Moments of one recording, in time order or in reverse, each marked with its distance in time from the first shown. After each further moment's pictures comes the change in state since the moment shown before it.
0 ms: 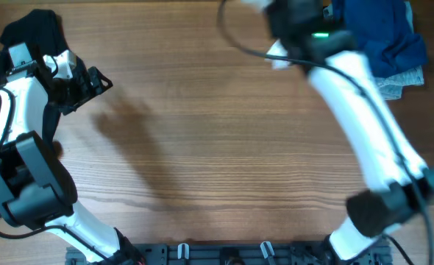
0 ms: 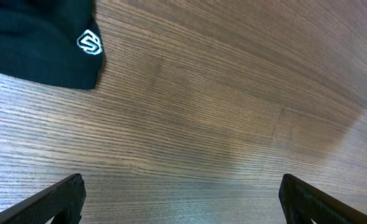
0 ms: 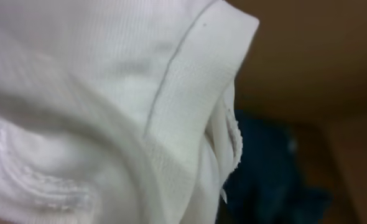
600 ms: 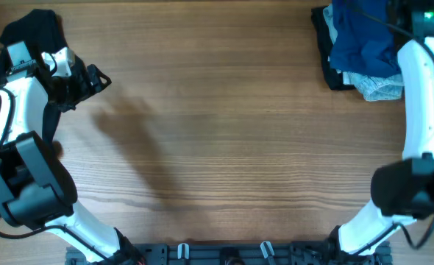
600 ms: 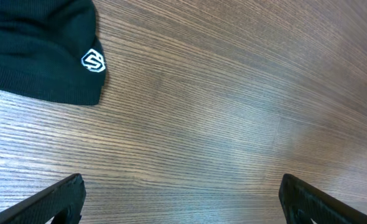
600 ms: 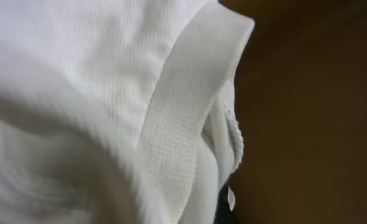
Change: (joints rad) left arm 0.000 0.000 0.000 0.039 -0.003 0.000; right arm -0.475 0.095 0.005 0.263 0.022 -0.303
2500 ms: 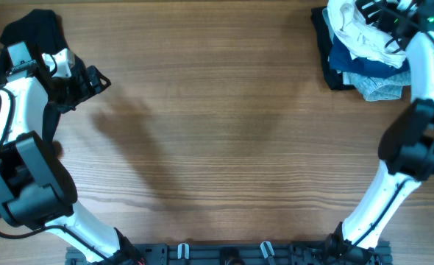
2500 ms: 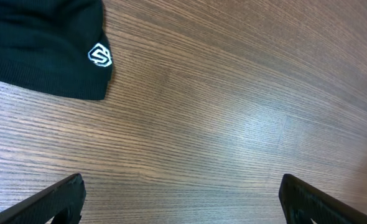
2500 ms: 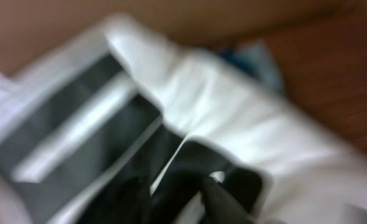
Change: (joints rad) left arm 0.000 0.000 0.000 -0.013 -0.019 0.000; right arm -0.188 0.378 0.029 -0.024 -0.612 0.370
